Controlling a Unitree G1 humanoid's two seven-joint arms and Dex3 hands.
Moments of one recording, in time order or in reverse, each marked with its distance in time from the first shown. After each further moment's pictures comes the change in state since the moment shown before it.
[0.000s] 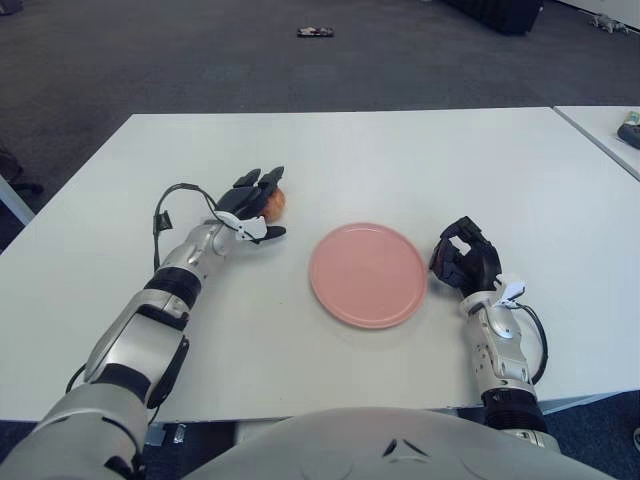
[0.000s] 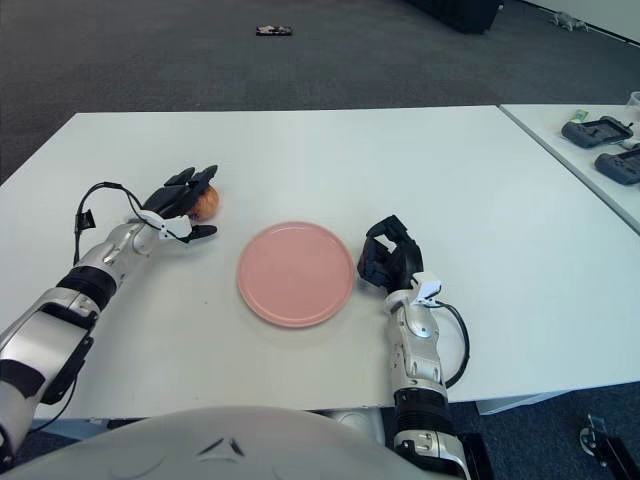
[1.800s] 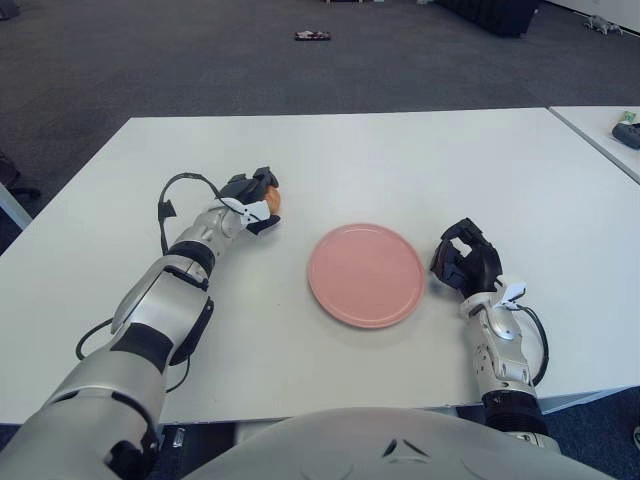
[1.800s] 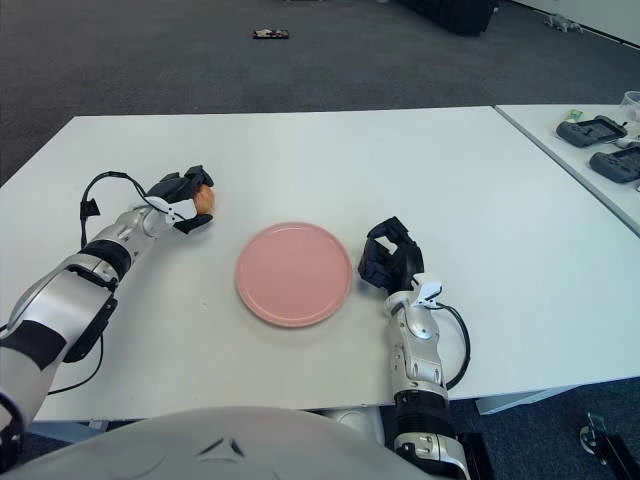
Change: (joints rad) left arm -0.159 -0.060 -0.041 0.295 -0.075 0.083 0.016; right arm 0.010 0.000 0.001 -0.020 -0.001 0.021 -0.016
